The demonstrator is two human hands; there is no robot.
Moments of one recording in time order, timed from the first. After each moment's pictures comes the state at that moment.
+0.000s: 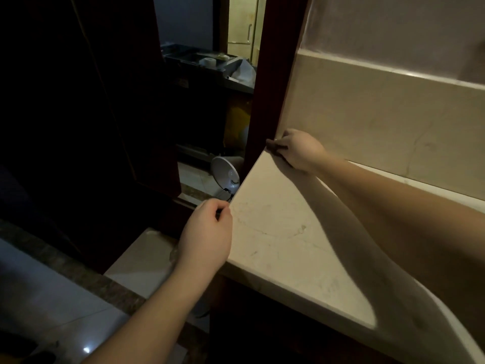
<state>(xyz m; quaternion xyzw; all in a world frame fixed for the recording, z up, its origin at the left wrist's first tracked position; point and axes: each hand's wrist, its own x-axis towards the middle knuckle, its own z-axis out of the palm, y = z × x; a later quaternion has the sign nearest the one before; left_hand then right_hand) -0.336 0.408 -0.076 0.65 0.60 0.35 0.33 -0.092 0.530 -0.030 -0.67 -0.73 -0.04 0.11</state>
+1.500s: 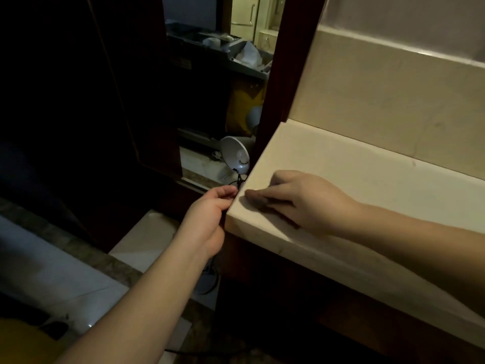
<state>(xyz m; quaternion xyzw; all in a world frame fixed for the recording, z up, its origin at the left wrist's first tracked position) -0.367 0.404 -0.087 0.28 0.44 0.43 0.73 -0.191 0.365 -0.030 -0.49 -0.87 0.02 0.12</state>
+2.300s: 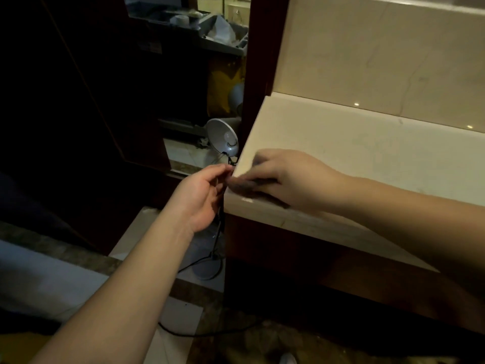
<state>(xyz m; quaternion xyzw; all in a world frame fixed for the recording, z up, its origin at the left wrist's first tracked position) -0.383 0.422 -0.087 0.35 0.39 0.35 0.78 -0.214 0.358 -0.032 -0.53 -0.84 0.04 0.13</state>
